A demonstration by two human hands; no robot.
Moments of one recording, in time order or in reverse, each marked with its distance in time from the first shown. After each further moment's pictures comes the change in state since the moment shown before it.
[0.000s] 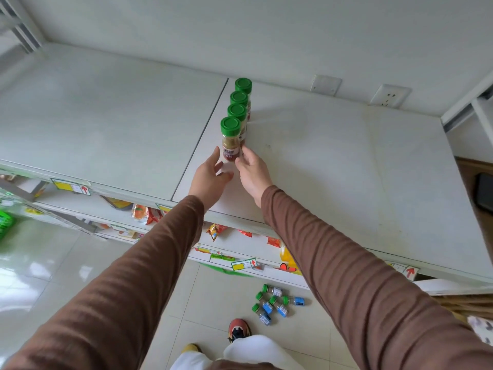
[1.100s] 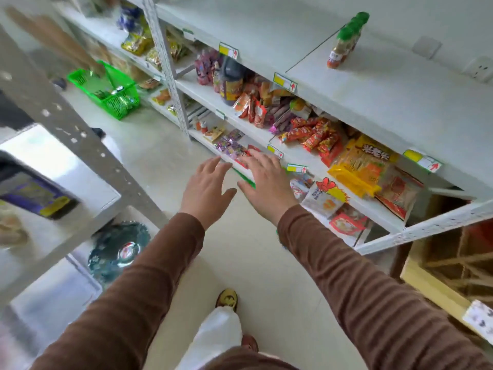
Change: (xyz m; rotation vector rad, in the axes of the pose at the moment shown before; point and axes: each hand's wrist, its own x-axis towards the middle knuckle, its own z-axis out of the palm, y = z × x) left_hand -0.568 -0.099 -0.042 0.744 0.325 -0.023; right_hand -0.510 0.061 0.042 -0.891 -0.378 -0.680
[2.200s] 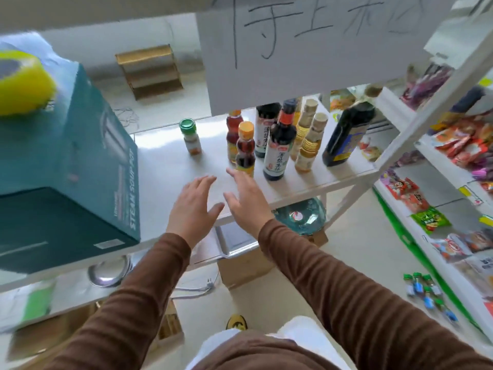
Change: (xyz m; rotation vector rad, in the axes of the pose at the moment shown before) left_hand -0.464 -0.403 -0.202 -0.018 0.294 -0.609; right_hand -0.152 -0.572 0.249 0.493 -0.312 -0.443
